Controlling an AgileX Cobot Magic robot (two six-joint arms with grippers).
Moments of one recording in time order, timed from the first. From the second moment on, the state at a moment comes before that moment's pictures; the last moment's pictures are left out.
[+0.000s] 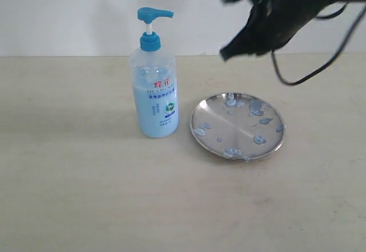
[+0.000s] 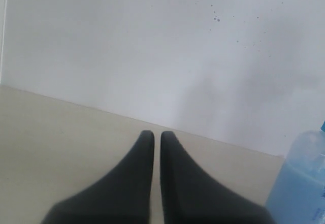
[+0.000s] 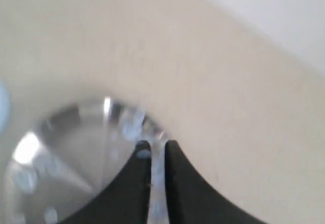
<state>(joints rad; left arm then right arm) 0.05 0.00 0.00 0.50 0.05 -0.72 0.26 1.70 -1.33 -0.30 0.48 0.08</state>
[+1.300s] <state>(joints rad) 0.05 0.00 0.00 0.50 0.05 -0.72 0.11 0.04 -0.10 -0.27 0.29 0.34</state>
